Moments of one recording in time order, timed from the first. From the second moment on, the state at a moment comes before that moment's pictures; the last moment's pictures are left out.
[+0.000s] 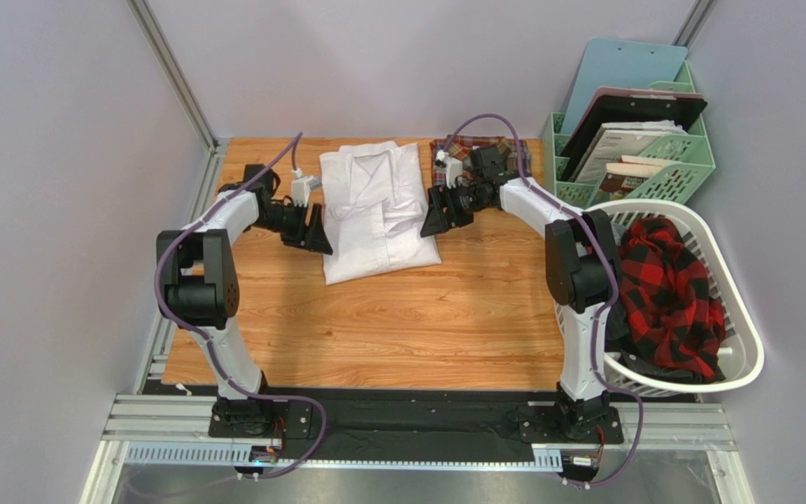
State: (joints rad) left arm 0.01 1.86 1.33 -0.75 0.76 0.34; right arm 0.32 2.11 1.64 -0.52 -0.73 -0.04
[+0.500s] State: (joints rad) left arm 0.06 1.91 1.24 -0.69 0.85 0.19; right arm 0.32 2.15 1.57 -0.49 -0.83 0.04
